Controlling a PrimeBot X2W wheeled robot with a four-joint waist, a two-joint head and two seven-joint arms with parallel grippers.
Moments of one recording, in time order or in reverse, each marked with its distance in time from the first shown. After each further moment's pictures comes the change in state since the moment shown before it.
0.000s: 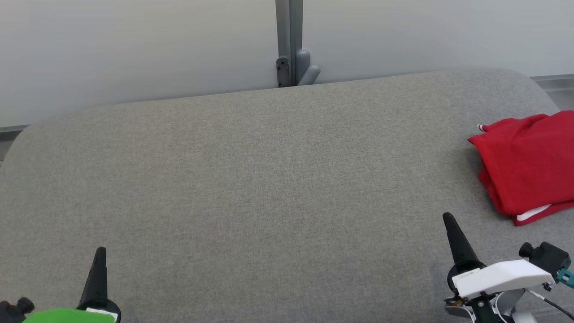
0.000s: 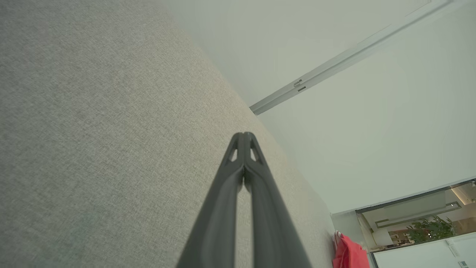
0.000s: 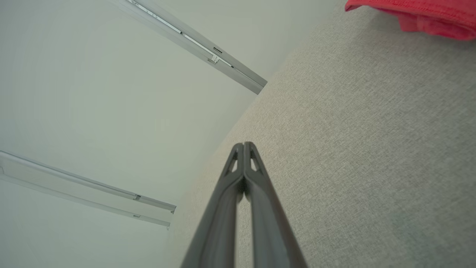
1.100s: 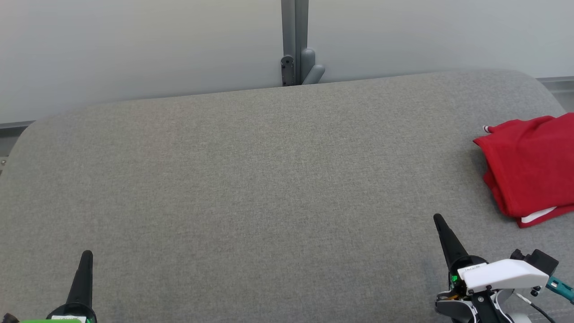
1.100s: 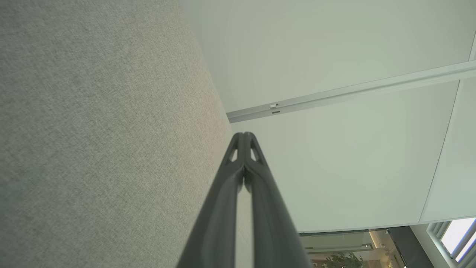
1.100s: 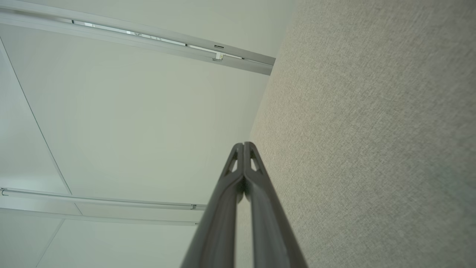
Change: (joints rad) left arm -0.003 -0.059 0.122 0.021 -0.295 -0.050 0.098; right arm -0.021 0.020 0.012 0.032 0.337 0.000 0.035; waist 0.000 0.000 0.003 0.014
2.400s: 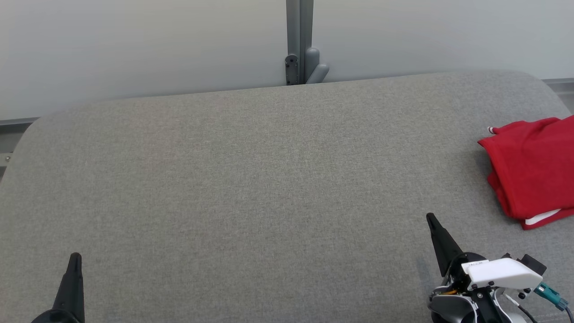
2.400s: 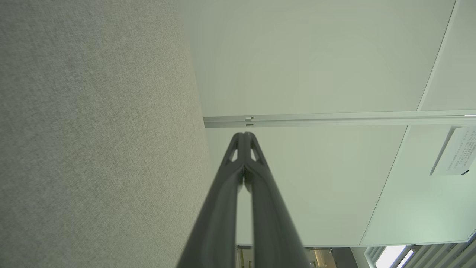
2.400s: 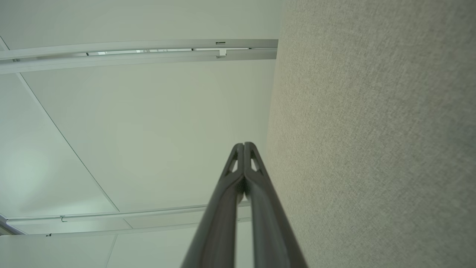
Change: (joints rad) left arm -0.004 -0.041 0.083 0.016 -0.204 -0.035 0.067; right arm -0.018 0.016 0.008 0.021 0.229 0.000 0.026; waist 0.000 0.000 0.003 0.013
